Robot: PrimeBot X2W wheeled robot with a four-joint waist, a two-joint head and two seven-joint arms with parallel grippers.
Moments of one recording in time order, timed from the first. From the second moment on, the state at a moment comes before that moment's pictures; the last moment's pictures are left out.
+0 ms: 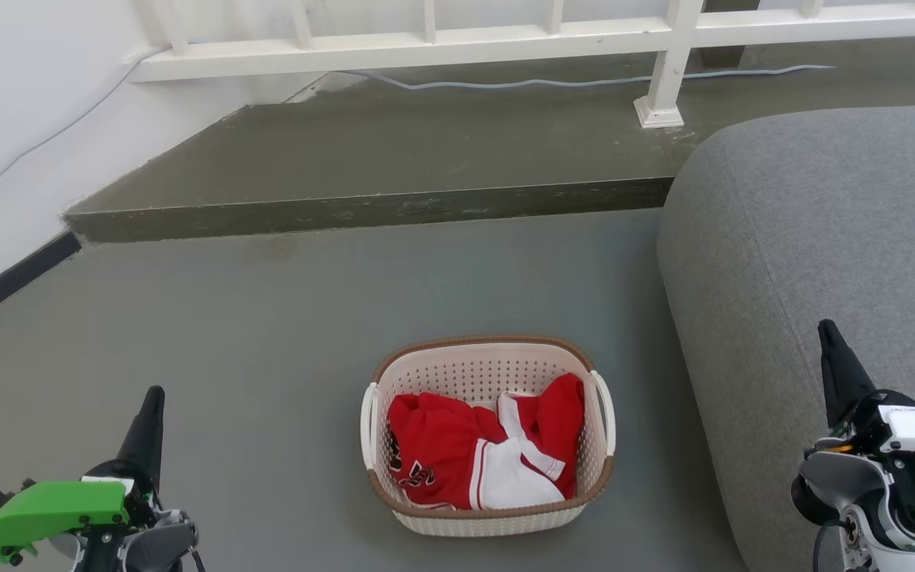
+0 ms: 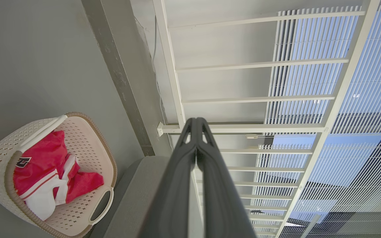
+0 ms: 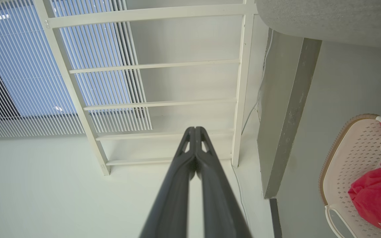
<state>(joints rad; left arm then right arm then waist) -0.06 0.05 0.07 0.27 -1.62 -0.12 0.10 -0.06 -0.05 -0.12 0.27 1.62 0.11 0.10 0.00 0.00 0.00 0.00</state>
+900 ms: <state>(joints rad) -0.02 0.02 0.02 0.29 -1.59 -0.12 0.04 0.00 -0.02 -0.10 0.26 1.58 0.11 0.07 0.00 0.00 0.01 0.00</state>
